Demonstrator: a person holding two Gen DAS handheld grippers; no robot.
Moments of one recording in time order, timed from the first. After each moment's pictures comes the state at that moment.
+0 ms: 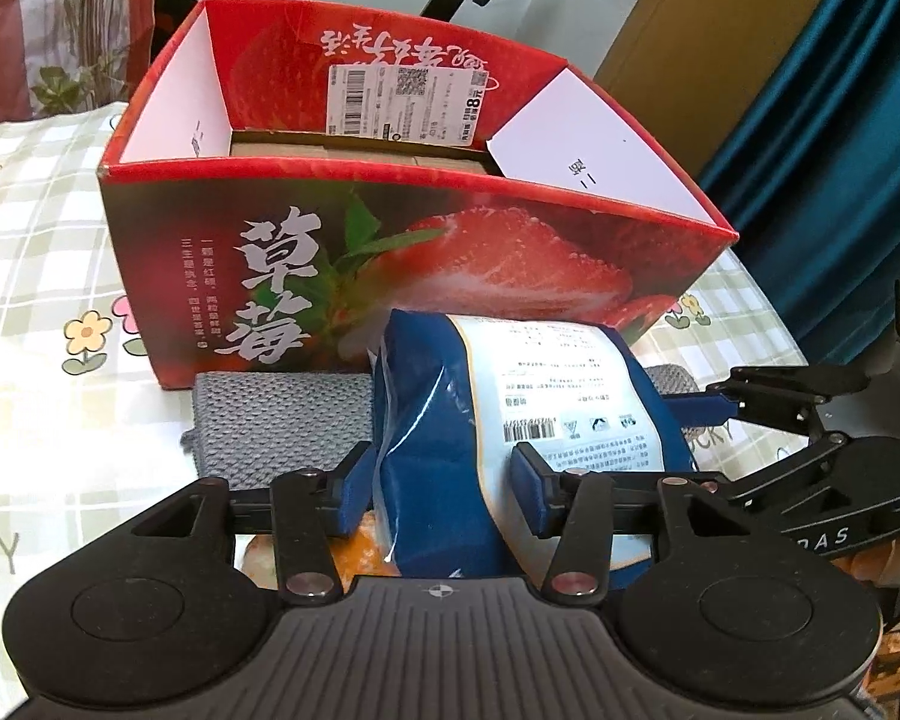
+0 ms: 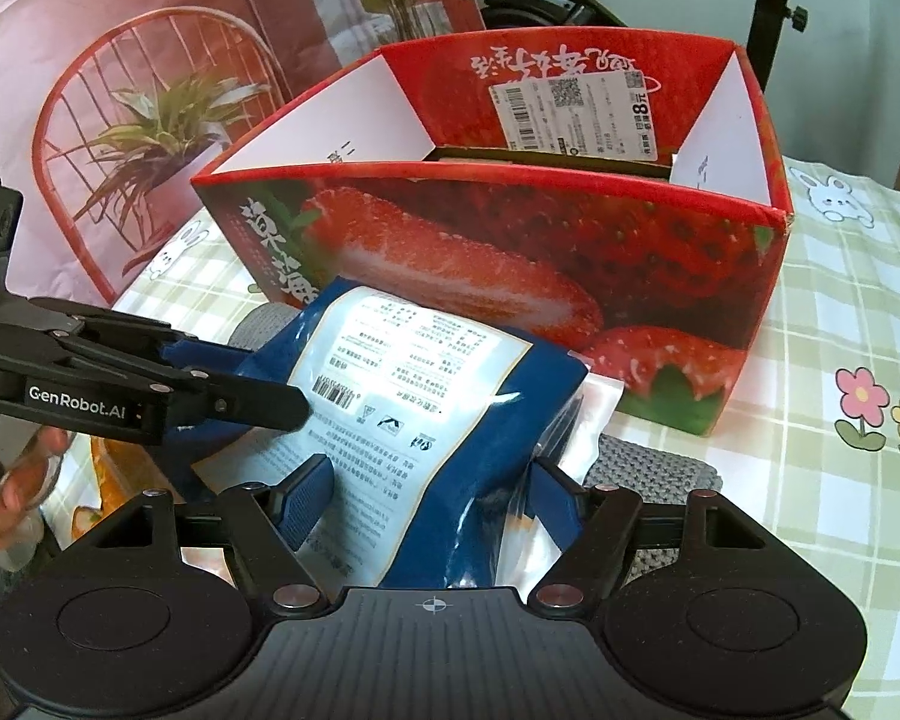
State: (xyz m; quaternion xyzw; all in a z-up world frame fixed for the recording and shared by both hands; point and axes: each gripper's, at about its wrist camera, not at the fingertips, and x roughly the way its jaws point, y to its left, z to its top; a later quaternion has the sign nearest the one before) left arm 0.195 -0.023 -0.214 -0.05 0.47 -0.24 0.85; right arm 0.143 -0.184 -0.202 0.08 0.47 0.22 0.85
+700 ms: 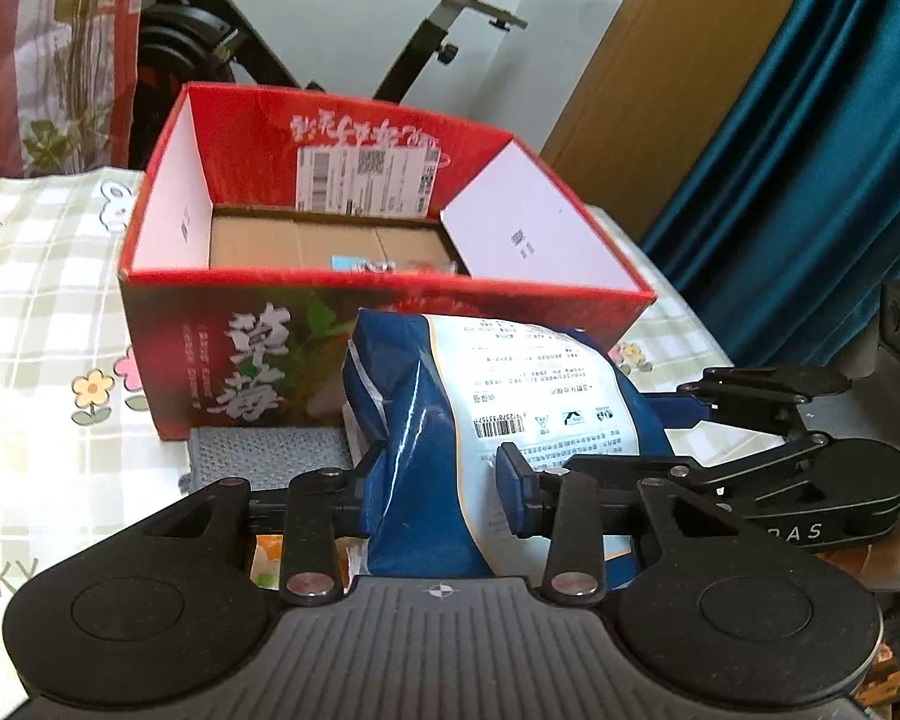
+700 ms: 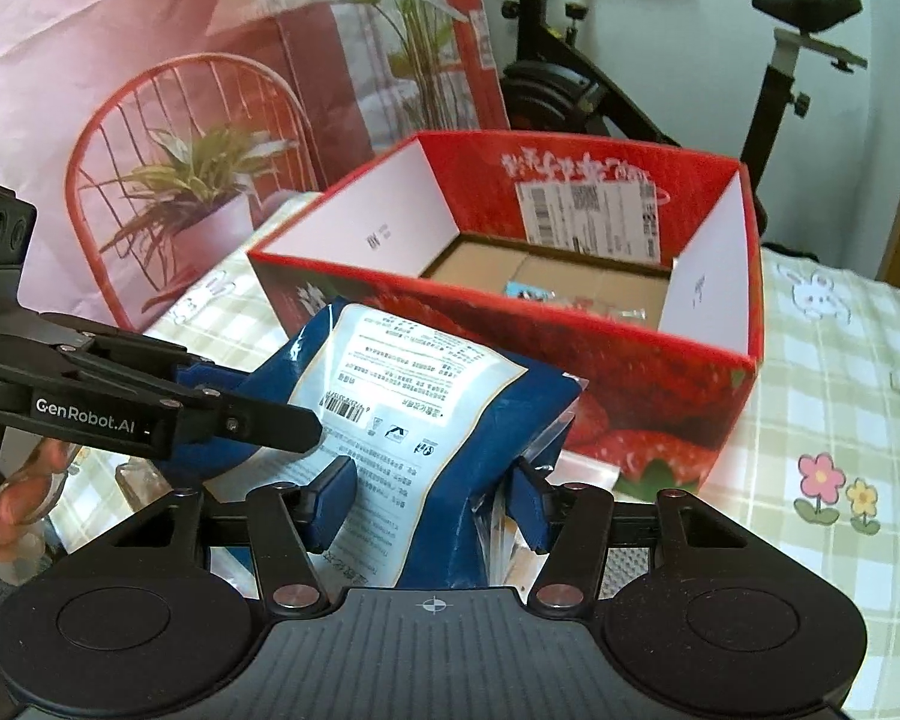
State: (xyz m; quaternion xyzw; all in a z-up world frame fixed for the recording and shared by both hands) left arm 0.170 -0.013 -0.171 -0.06 0.42 -0.26 0.87; right arm 0.126 -0.176 -0.149 0.05 0.41 0.22 0.89
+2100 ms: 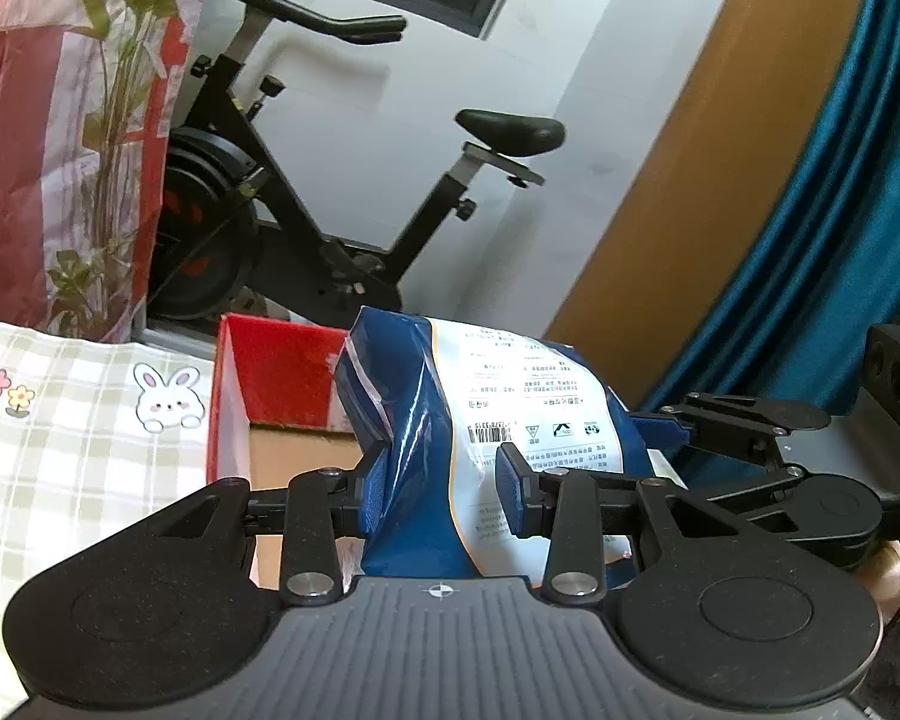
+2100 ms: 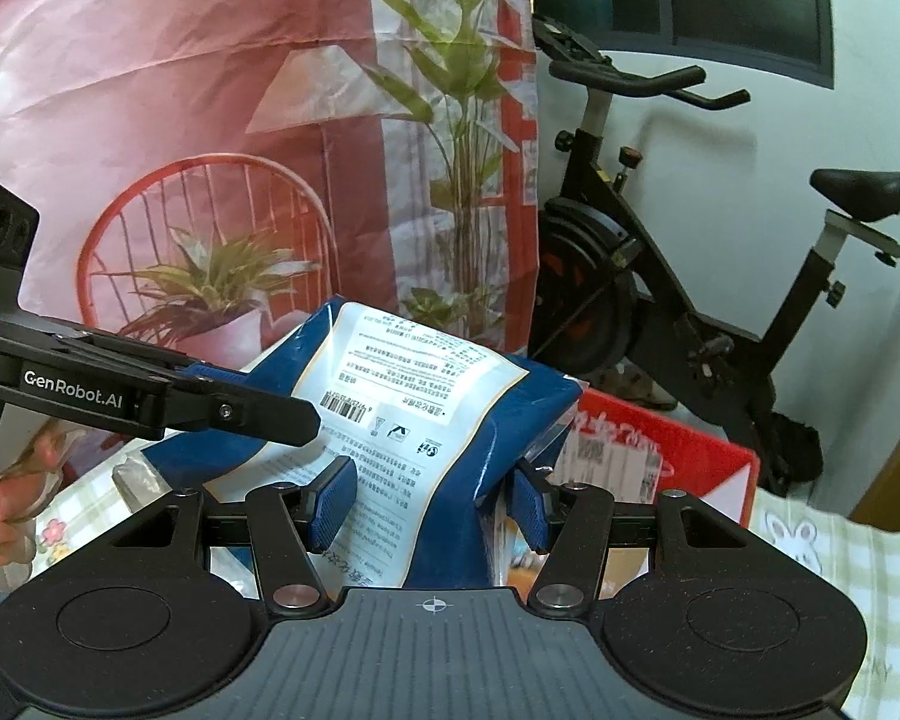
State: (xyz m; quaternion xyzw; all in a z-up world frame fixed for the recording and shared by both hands) left arm 0.242 0.013 -0.097 -0.11 0.32 -0.24 0.91; right arm 0.226 -0.162 -0.054 -0.02 0.31 0.25 0.92
